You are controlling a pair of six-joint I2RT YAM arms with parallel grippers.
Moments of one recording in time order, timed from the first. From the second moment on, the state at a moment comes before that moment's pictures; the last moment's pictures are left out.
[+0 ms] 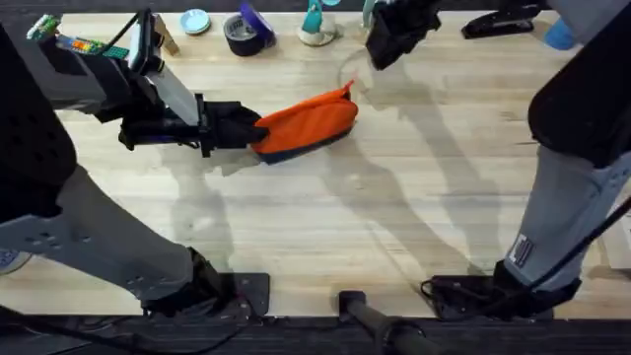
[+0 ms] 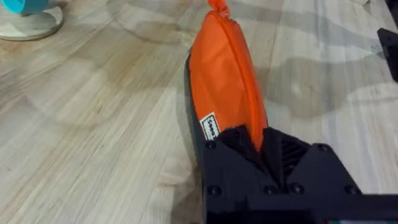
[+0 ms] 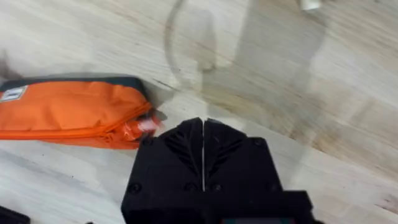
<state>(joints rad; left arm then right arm) 0.37 1.87 0.99 -0.99 1.26 1.68 0.32 2.20 2.15 -1.32 -0.12 -0.03</state>
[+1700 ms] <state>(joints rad) 0.37 1.87 0.99 -0.99 1.26 1.68 0.31 2.20 2.19 -1.34 -0.11 -0.04</state>
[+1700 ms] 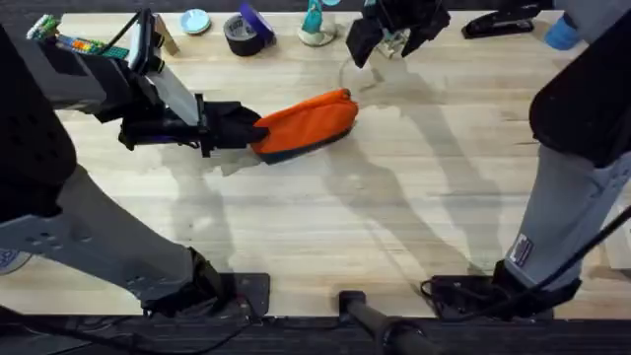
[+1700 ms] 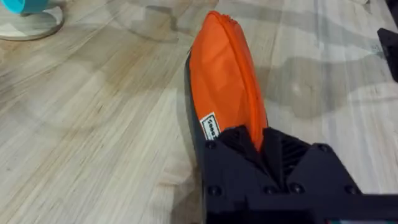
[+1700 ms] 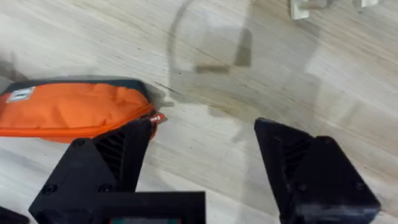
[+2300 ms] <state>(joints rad) 0.37 1.87 0.99 -0.99 1.26 1.68 0.33 2.20 2.36 -1.53 -0.11 -0.03</state>
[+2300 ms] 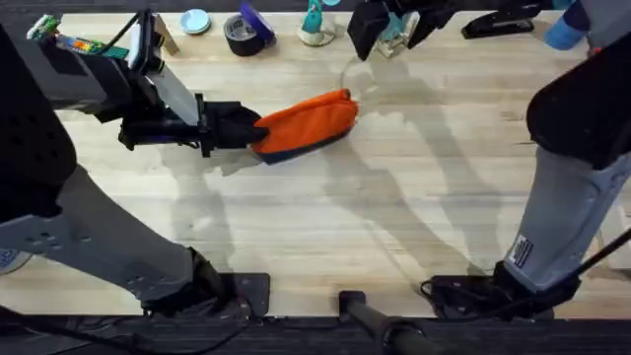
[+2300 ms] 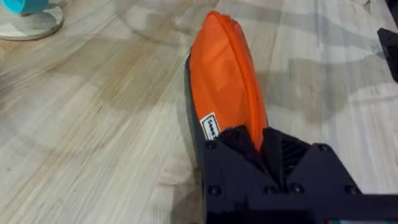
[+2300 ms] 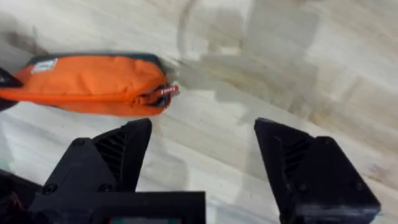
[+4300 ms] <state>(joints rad) 0.37 1.87 0.99 -0.99 1.26 1.68 0.19 1.66 1.54 -1.08 -0.39 0.09</state>
